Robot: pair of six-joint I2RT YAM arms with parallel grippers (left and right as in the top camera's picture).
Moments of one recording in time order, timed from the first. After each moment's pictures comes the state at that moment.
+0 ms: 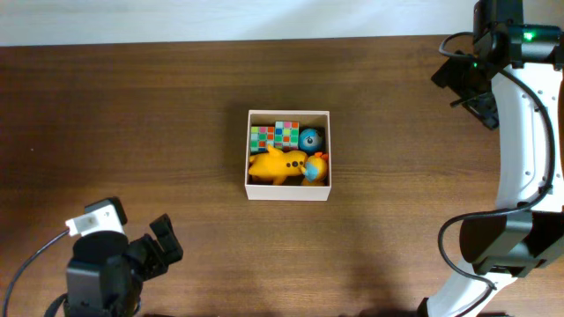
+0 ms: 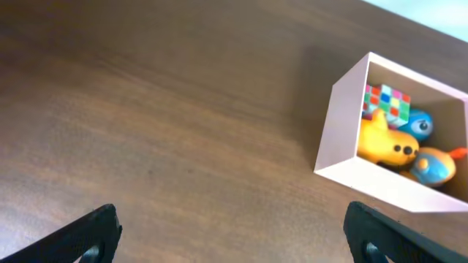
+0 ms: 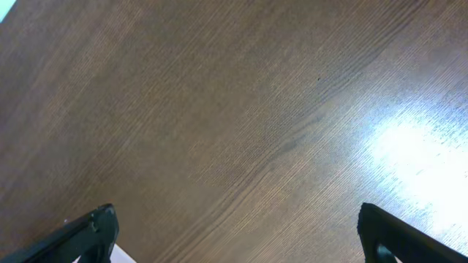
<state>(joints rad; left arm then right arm) -0.16 0.59 1.04 -1.21 -0.21 -0.47 -0.11 1.95 2.14 -1.47 0.19 0.73</state>
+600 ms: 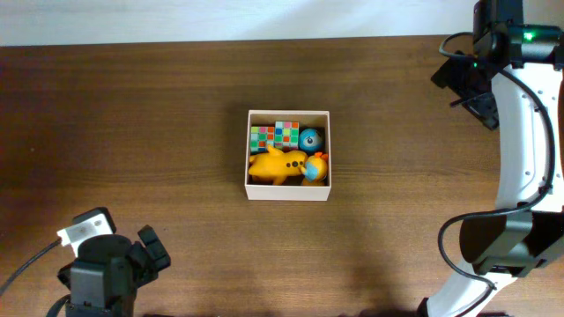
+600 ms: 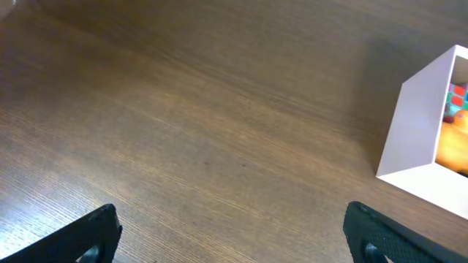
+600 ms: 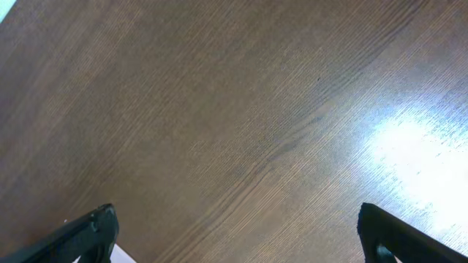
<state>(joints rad) -0.16 0.59 1.04 -1.30 -0.38 -0.47 -0.11 1.95 2.14 -1.47 0.19 0.73</state>
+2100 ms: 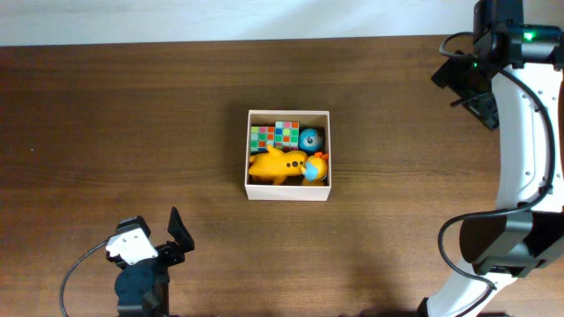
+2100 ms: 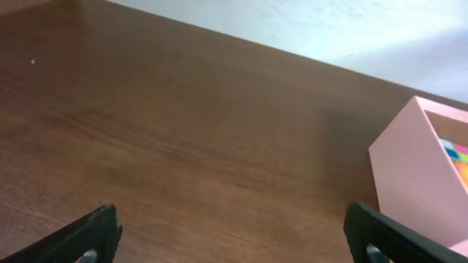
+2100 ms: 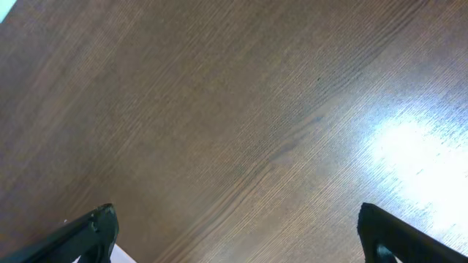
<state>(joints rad) -0.01 0.02 0.13 -0.43 -0.19 -0.27 -0.11 1.95 2.14 -1.47 0.19 0.73</state>
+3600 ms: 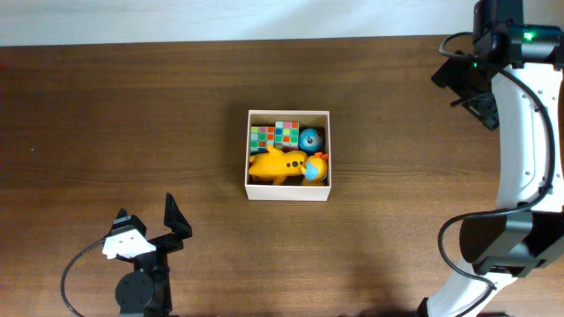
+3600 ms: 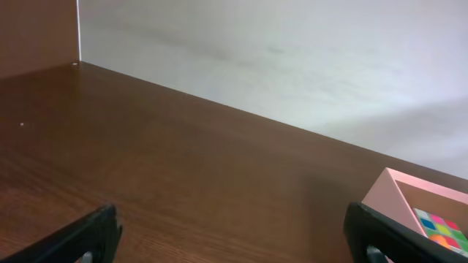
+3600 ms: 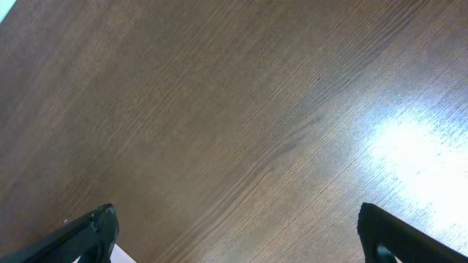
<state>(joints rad) -0.01 0.01 0.02 -0.07 -0.21 -0.26 -0.11 1.95 2.14 -1.47 0.19 0.73</state>
